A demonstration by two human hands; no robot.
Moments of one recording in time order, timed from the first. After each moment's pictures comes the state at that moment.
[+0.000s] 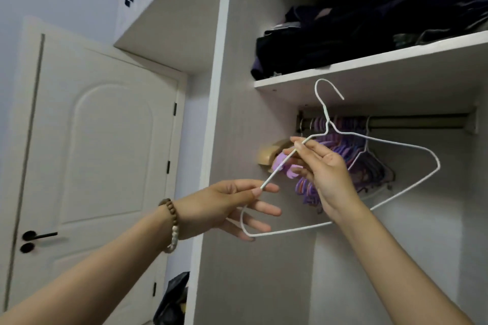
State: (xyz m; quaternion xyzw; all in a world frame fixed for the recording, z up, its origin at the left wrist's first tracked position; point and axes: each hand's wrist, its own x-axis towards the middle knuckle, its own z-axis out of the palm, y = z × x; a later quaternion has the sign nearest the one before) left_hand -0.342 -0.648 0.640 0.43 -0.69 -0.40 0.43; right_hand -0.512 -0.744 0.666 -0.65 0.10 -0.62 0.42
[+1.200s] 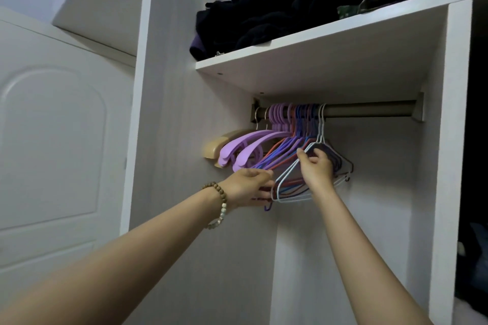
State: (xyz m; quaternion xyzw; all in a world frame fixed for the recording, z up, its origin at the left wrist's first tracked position) left_hand -0.463 -0.802 0.649 0.48 -0.61 -0.40 0.49; right_hand -0.599 -0.928 0.657 -0.56 0.44 -0.66 0.24
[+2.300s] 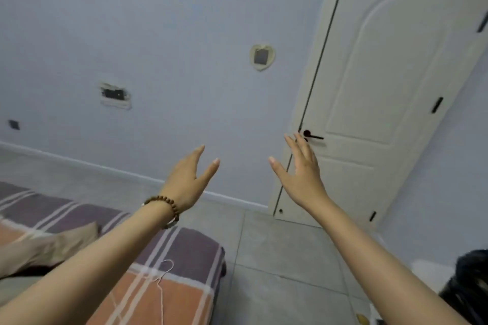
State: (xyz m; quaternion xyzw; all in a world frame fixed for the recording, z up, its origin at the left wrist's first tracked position) left_hand 0.041 -0.195 0.397 0.88 -0.18 0.08 0.43; right_hand -0.008 -0.419 0.426 -0.93 0.03 -0.25 0.27
